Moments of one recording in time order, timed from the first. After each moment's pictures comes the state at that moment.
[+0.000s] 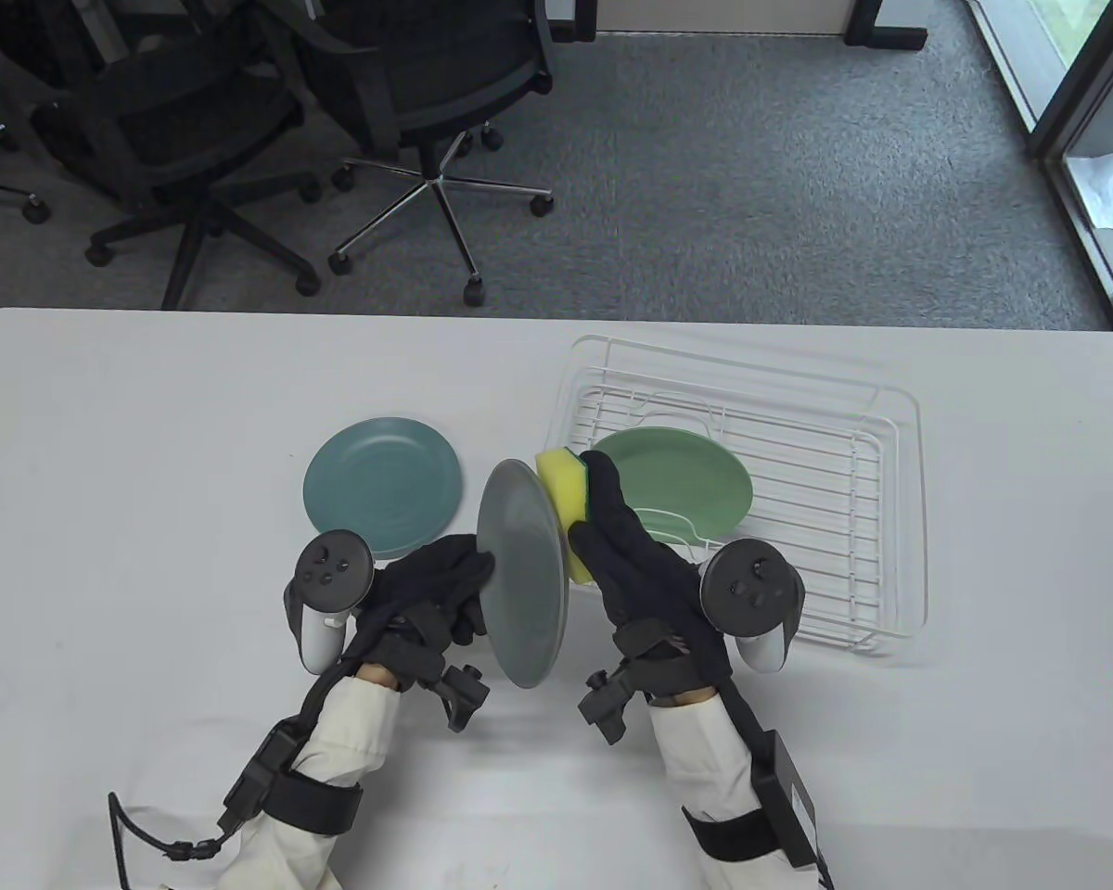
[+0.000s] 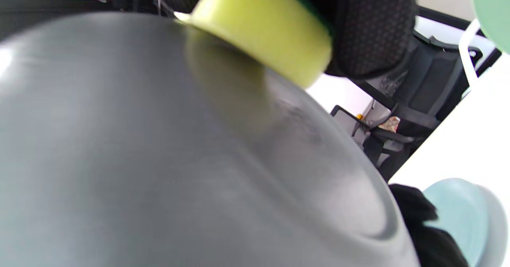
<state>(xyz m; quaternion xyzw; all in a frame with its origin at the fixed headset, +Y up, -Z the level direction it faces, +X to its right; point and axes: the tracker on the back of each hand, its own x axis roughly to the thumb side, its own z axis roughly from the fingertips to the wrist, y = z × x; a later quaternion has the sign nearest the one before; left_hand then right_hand) -0.178 -0.712 -0.295 -0.06 -0.13 0.59 0.79 0.084 -0.631 -0.264 0.22 -0.06 0.78 0.58</state>
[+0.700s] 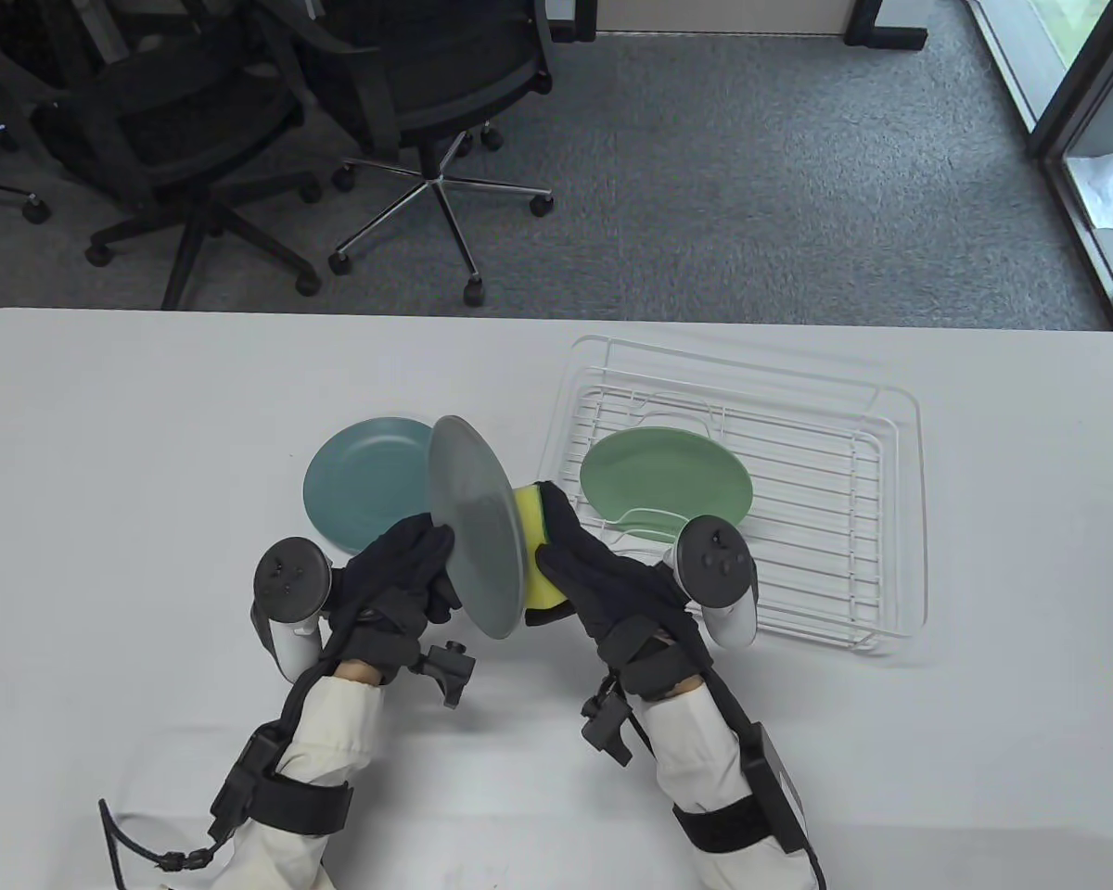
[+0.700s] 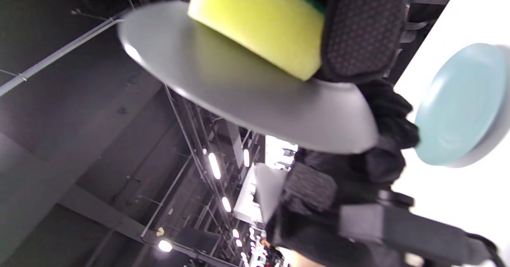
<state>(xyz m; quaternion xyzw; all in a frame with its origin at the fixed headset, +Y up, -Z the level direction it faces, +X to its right) -0.208 -0.711 -0.295 0.02 -0.05 0.63 0.77 0.068 -0.644 -0.271 0.29 0.08 0.70 0.65</state>
